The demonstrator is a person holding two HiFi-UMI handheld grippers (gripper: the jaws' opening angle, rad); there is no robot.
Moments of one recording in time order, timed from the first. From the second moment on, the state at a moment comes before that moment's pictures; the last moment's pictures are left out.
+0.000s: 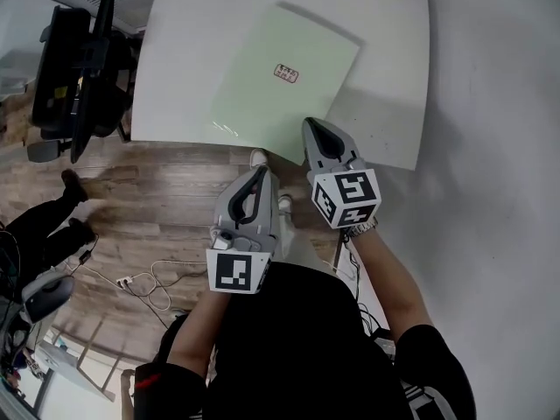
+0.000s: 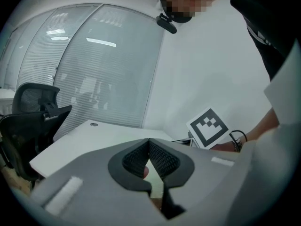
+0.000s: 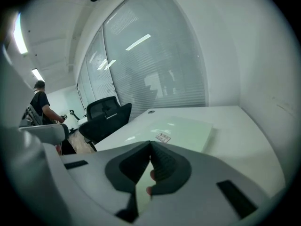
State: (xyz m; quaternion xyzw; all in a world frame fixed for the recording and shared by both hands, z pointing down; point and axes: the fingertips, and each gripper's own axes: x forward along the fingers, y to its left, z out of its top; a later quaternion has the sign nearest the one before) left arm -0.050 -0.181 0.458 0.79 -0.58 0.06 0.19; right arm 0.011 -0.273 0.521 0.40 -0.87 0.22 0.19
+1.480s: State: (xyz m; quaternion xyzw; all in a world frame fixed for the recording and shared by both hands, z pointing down) left arm -0.077 -0.187 0.482 0.78 -0.61 0.03 0.17; right arm -0.010 -0.300 0.601 0.38 -0.81 0.29 0.33
